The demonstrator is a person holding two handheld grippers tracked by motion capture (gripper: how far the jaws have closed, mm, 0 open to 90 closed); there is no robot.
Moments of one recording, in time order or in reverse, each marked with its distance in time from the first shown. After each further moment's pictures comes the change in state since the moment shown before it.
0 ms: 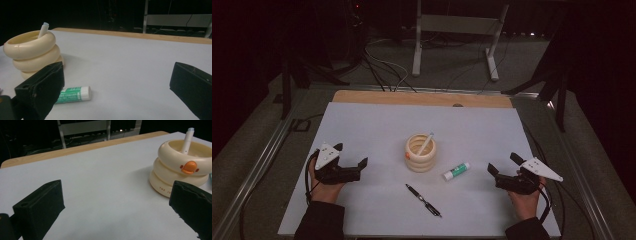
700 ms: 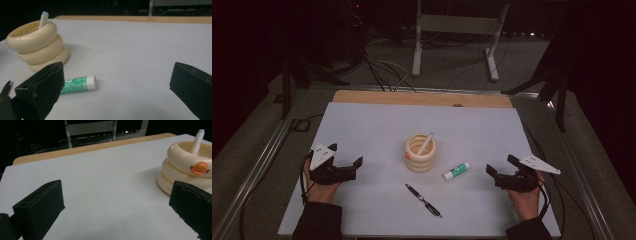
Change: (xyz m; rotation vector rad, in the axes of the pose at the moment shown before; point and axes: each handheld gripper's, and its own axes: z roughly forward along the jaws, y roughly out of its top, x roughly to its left) left arm 0.007 -0.002 -0.003 -0.003 0.036 -0.024; right arm 0.000 0.007 0.005 0.133 0.032 0.058
